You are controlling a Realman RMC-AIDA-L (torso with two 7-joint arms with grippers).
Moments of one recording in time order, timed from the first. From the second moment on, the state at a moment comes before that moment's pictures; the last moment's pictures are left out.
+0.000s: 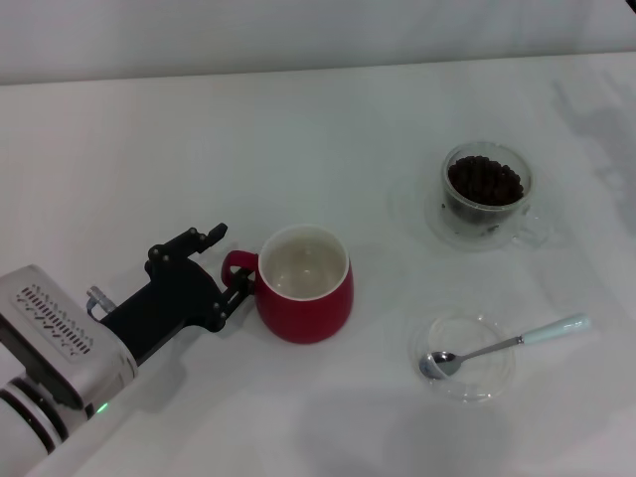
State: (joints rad) left arm -0.47 -2.09 2.83 0.24 -0.72 1.04 -0.02; right arm 0.53 2.00 -0.16 -0.17 1.86 1.25 -2.75
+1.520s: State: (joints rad) left arm -0.32 -2.08 2.84 0.24 -0.71 1.21 0.04; right arm 0.28 2.01 -0.15 -0.05 1.86 1.38 -2.74
